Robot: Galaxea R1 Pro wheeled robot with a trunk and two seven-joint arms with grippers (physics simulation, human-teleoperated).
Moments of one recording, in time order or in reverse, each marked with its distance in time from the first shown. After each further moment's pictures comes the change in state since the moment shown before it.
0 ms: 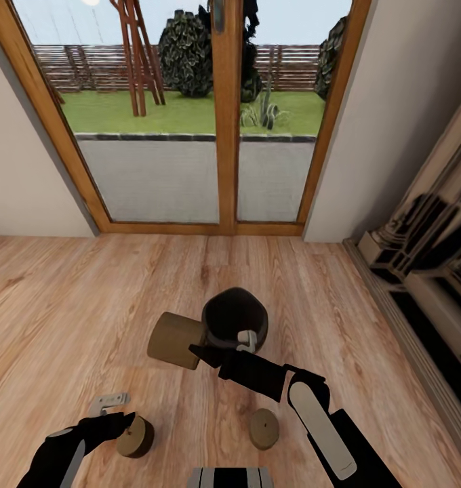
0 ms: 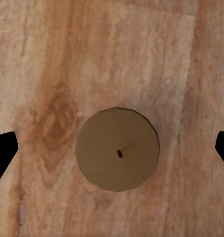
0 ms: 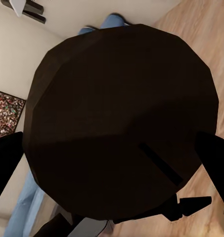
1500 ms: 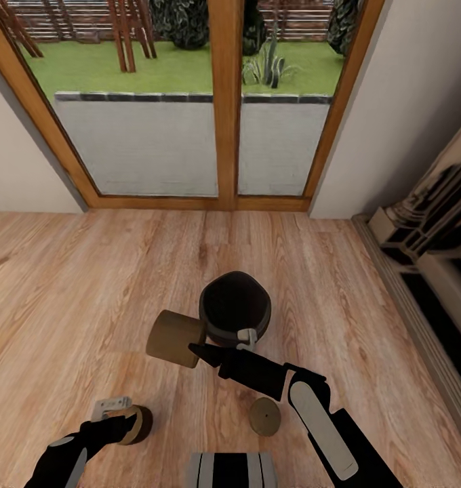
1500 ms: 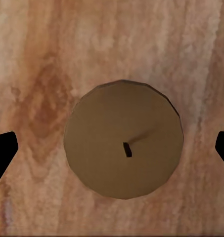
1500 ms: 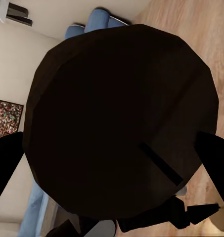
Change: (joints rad) left arm 0.000 -0.005 -0.001 0.071 0.000 -0.111 0.001; right arm -0.001 -0.002 0.003 -0.018 0.001 -0.002 0.001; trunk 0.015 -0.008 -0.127
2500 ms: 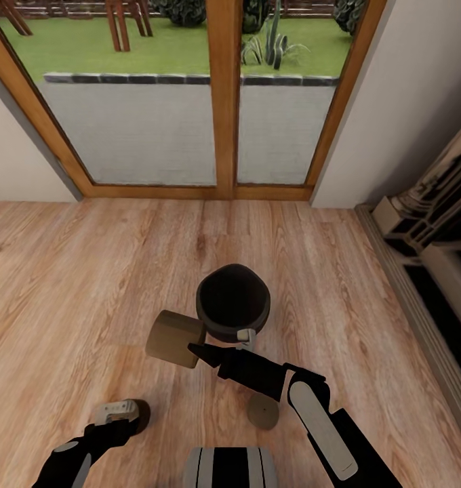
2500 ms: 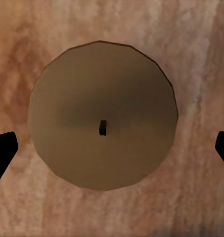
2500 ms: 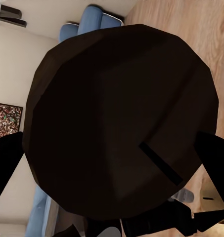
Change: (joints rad) left arm 0.000 -0.006 -0.021 0.045 -0.001 -0.057 0.002; right arm 0.000 0.002 0.002 0.000 -0.002 0.000 -0.001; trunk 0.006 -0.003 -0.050
